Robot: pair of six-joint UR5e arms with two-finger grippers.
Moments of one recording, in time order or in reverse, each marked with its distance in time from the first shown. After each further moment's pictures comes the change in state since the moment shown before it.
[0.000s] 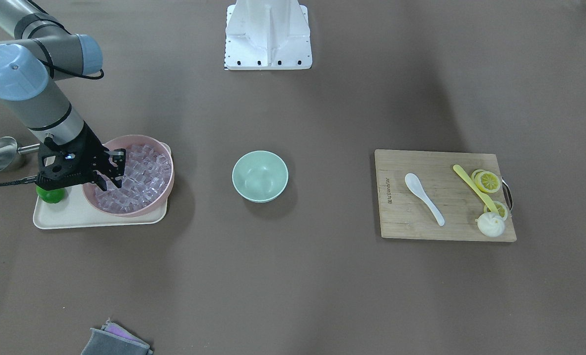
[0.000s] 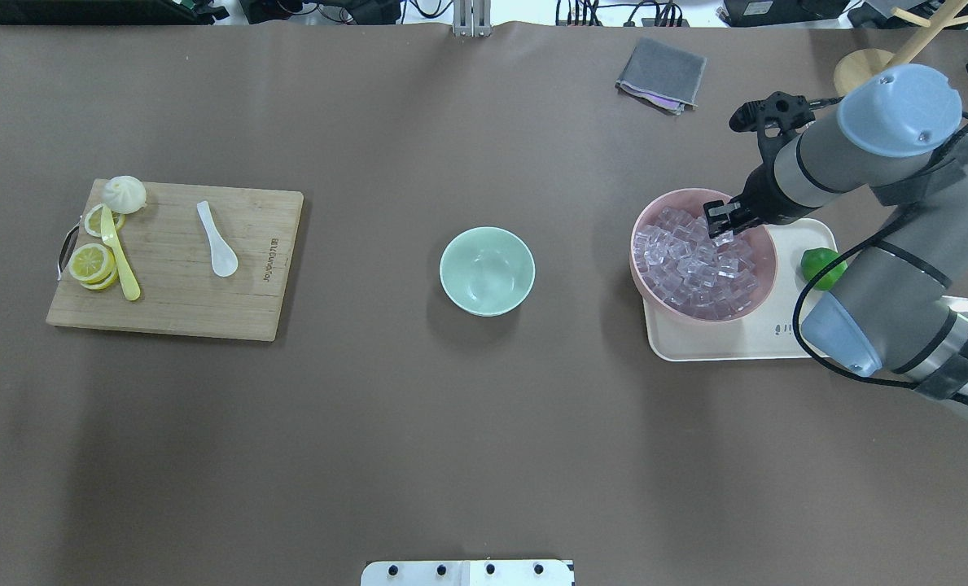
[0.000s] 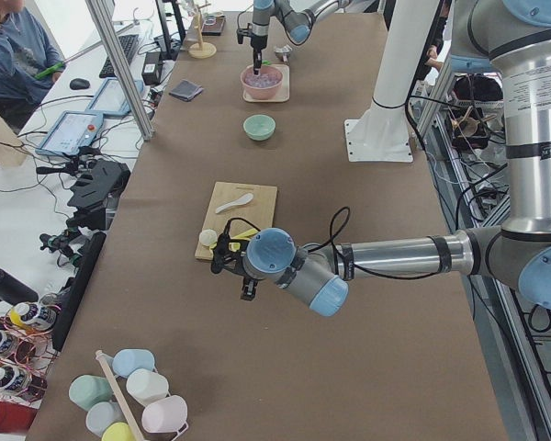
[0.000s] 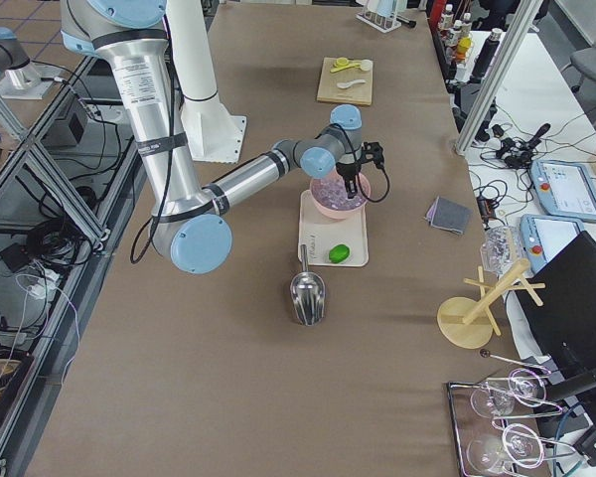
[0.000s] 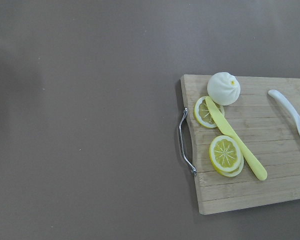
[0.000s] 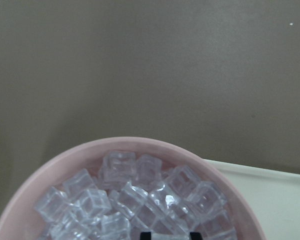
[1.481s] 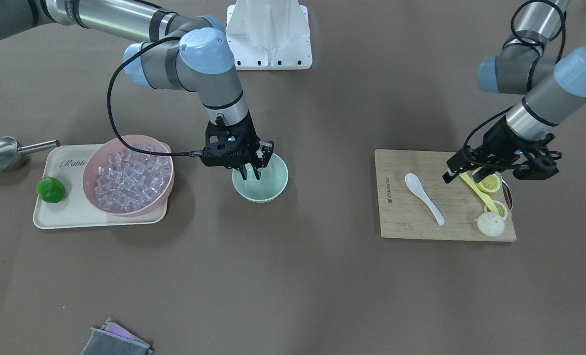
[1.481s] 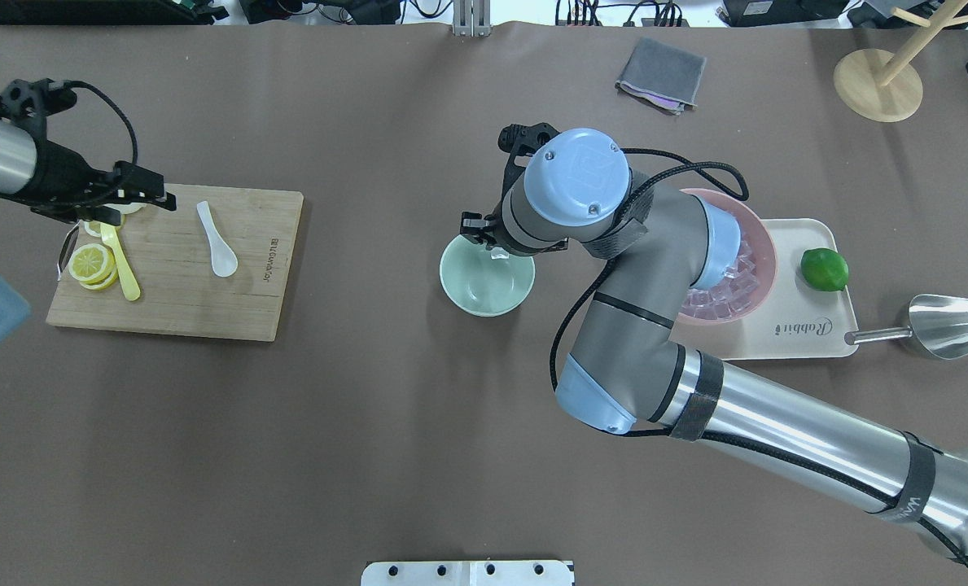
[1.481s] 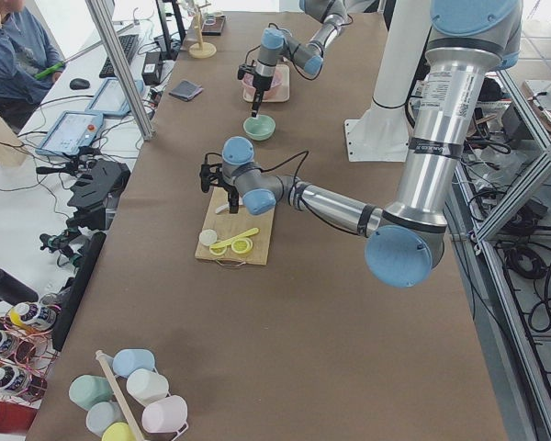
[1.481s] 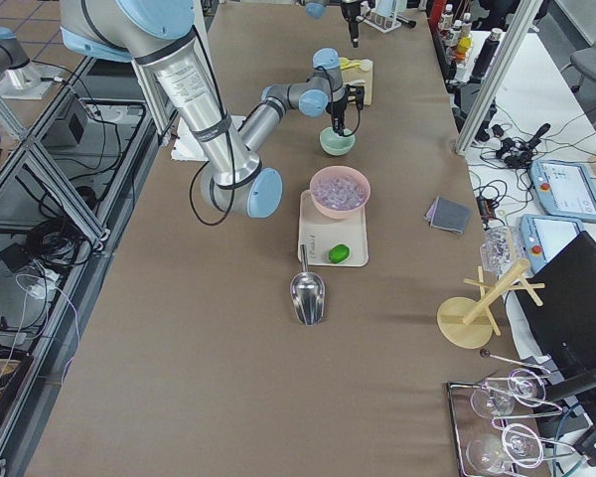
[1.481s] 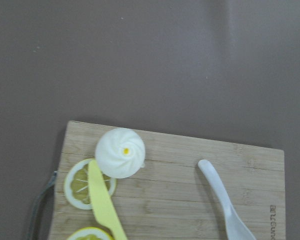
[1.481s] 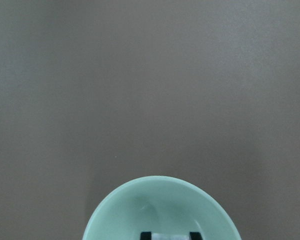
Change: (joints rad) left arm 0.567 -0.395 0.011 0.016 0.419 -0.812; right arm -0.303 0.432 -0.228 0.002 -0.302 0.532
